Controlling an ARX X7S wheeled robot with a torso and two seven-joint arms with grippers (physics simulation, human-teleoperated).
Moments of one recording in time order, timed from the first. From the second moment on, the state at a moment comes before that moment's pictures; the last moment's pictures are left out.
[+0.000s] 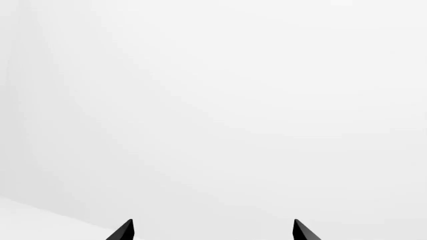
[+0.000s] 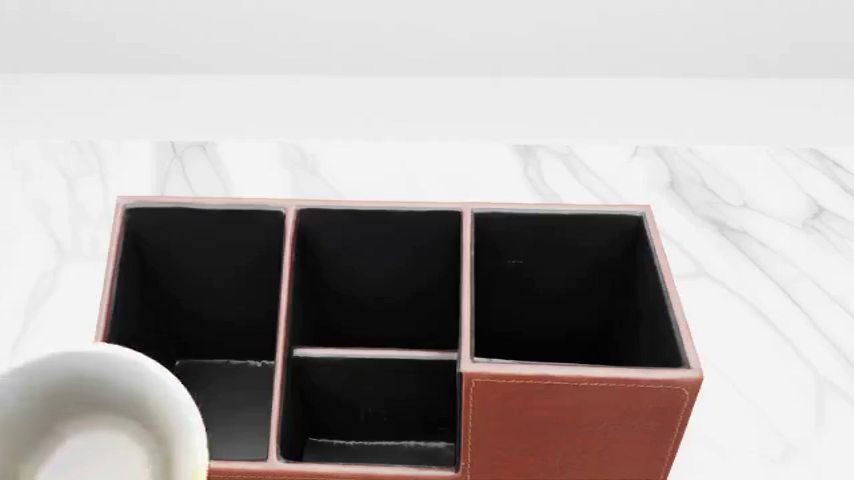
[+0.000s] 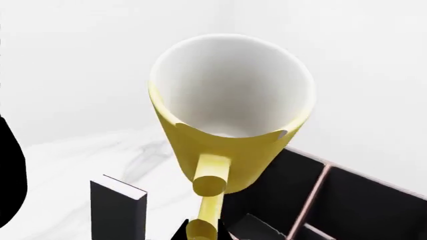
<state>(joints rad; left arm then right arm) -0.73 -0.58 -0.37 1.05 2.63 -1.57 1.57 1.33 0.49 -2.23 -1.00 0.71 -0.08 1.49</state>
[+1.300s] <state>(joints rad) -0.73 -0.55 -0.30 1.05 2.68 -1.57 1.57 1.73 1.41 -2.45 -0.94 0.76 -0.51 1.33</state>
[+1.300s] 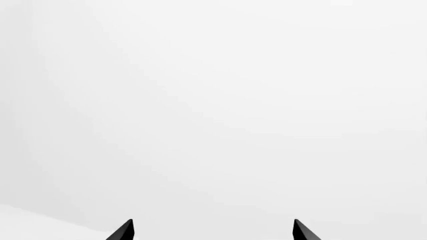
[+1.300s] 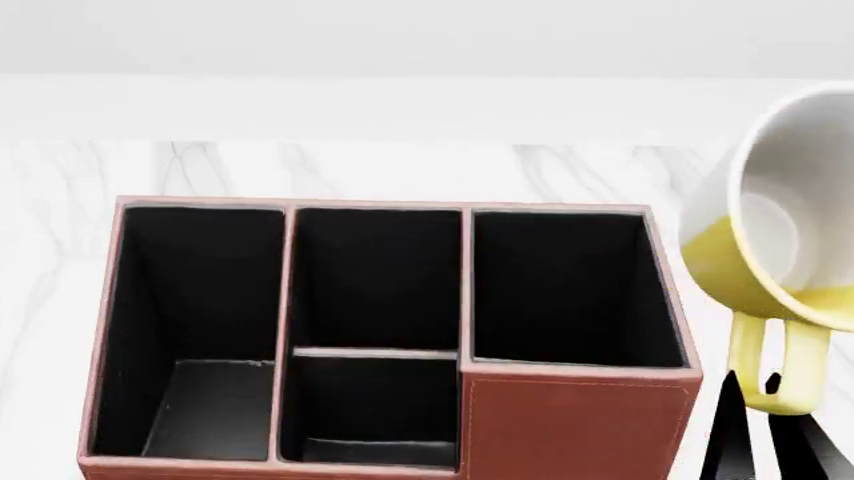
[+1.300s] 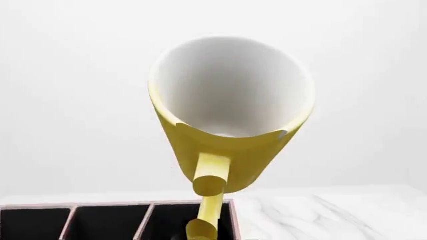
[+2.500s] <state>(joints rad) -0.72 -0.51 -0.21 1.05 2.75 -1.57 1.57 1.78 1.37 -2.35 -0.50 1.24 -0.29 1.03</state>
